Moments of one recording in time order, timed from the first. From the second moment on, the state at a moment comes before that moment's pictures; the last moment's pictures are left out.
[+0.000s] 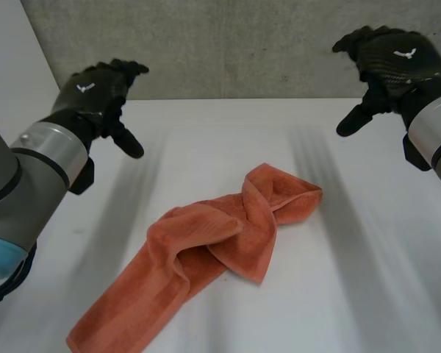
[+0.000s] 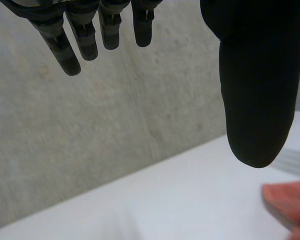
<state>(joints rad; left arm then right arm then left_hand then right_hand) 4.29 -1.74 -1.45 3.17 -1.55 3.13 1.89 -1.47 1.42 0.00 1.42 2.96 0.18 0.17 0.17 0.17 0.03 0.21 0.22 0.21 0.24 0.07</state>
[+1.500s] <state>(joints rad) 4.33 -1.75 -1.35 3.74 -1.74 3.33 1.95 -1.18 1.03 -0.42 1.54 2.89 1.17 1.22 1.22 1.22 1.02 0.98 1.18 1.18 1.19 0.98</state>
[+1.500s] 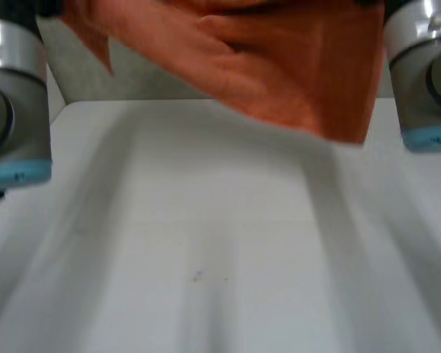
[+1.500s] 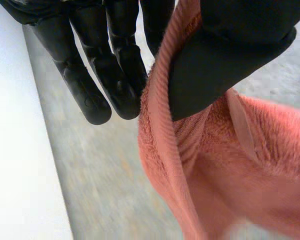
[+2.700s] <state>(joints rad) 4.29 -1.77 -1.62 3.39 -1.53 3.23 1.86 -1.82 1.37 -0.03 1.10 3.24 0.18 0.16 0.17 0.17 0.03 0.98 1.18 1.18 1.19 0.98</state>
